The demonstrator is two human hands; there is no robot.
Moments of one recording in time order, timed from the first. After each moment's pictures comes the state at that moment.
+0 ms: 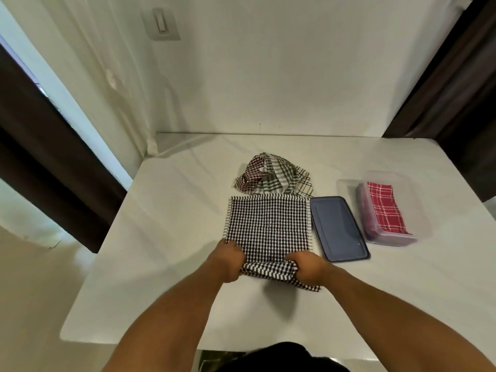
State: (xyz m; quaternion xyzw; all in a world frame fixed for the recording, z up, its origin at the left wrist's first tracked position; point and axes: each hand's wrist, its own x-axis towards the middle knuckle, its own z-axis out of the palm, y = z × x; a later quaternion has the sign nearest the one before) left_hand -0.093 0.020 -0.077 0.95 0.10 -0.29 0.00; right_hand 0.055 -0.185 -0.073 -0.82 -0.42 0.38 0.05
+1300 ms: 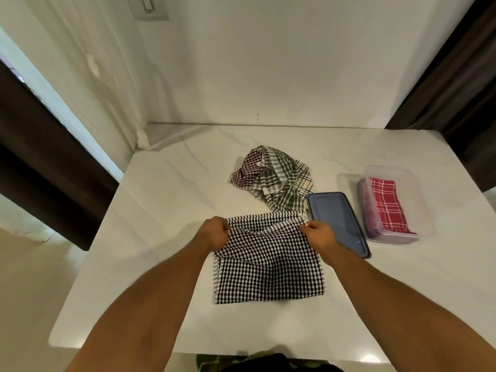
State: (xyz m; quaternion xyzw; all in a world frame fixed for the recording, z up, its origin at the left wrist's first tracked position) left_hand -0.060 0.077 -0.067 0.87 0.36 -0.14 0.30; right_hand 0.110 -0.160 -0.077 -0.84 -0.01 0.34 0.41
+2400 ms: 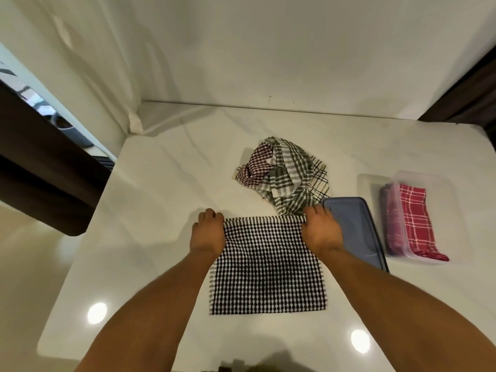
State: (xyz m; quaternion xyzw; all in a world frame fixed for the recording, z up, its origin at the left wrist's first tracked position) left_hand -0.044 0.107 -0.119 0.91 0.37 -0.10 0.14; right_hand 0.155 -0.104 -0.107 -0.94 -0.31 0.16 0.04
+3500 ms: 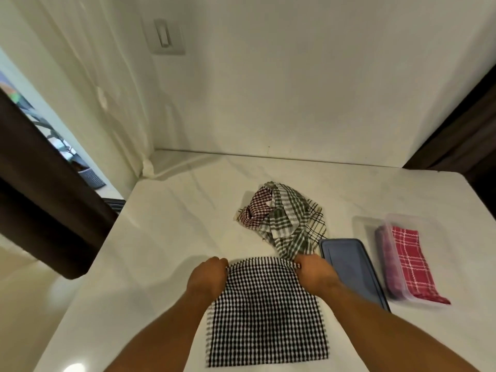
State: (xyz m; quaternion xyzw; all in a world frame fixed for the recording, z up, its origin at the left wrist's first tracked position) left_hand -0.052 0.108 -0.095 0.93 0.30 -0.14 0.15; right_hand 0.150 -0.098 -0.085 -0.90 -0.35 0.25 0.02
